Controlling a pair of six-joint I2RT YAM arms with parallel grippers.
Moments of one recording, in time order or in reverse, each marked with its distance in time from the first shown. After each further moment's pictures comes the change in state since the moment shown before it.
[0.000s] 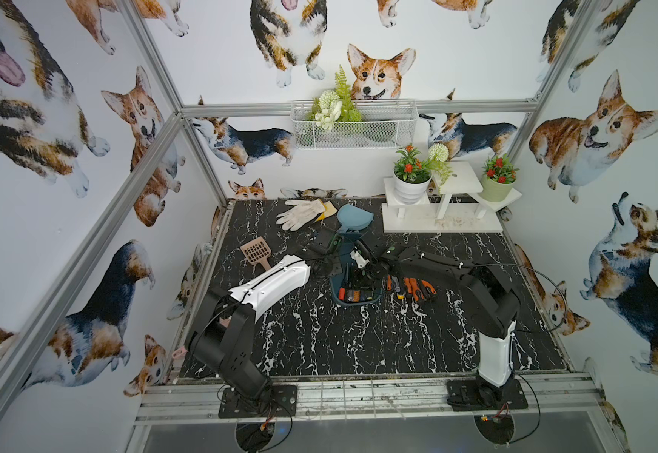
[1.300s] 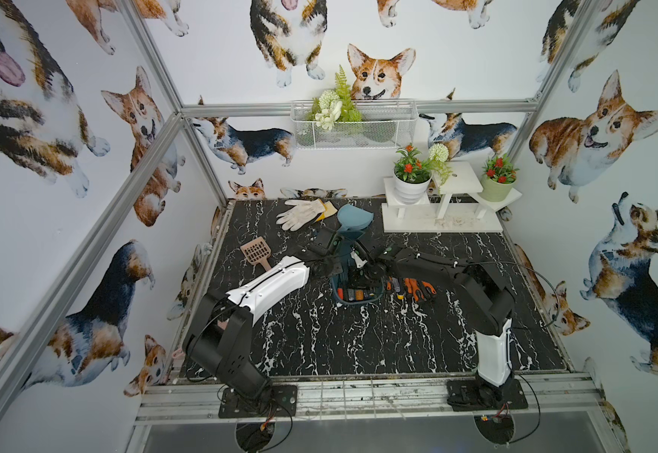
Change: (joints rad) left arm -0.002 -0.019 -0.005 0.009 0.001 -0.001; right arm 0.000 0.037 0.021 0.018 0.044 0.017
